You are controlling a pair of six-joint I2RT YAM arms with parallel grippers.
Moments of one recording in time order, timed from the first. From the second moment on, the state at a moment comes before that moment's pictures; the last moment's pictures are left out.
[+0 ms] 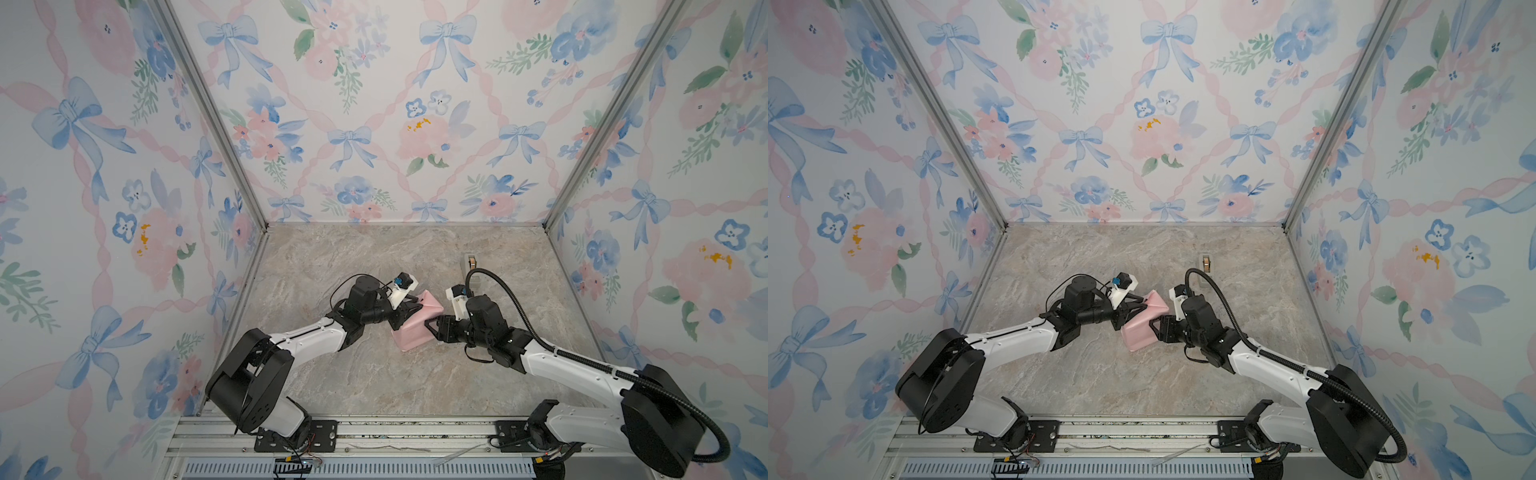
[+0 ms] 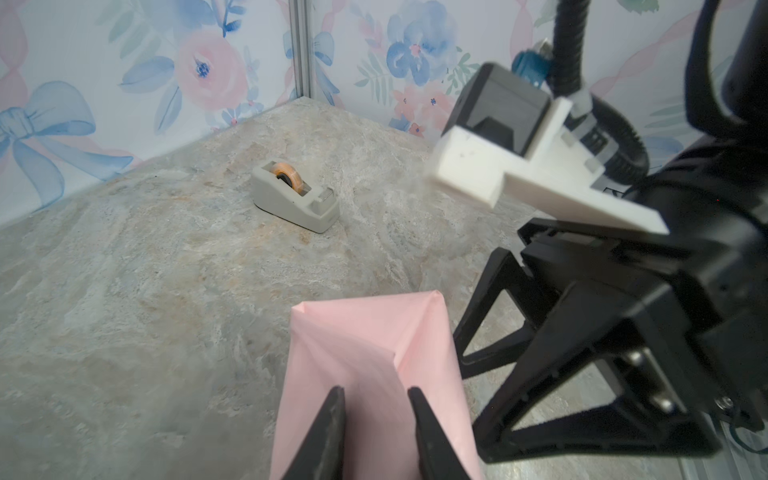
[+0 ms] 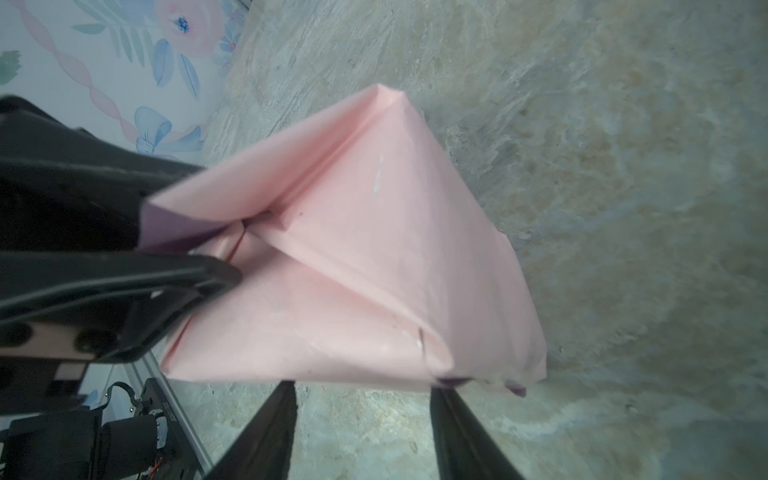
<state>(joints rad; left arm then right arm) -0.62 1.49 0.70 0.39 0.51 0.09 0.69 1.21 0.58 0.04 -0.19 0.66</state>
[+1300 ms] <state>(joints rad) -0.63 1.40 0.64 0.37 0.53 0.07 0.68 1.44 1.01 -0.47 -0.06 0.46</state>
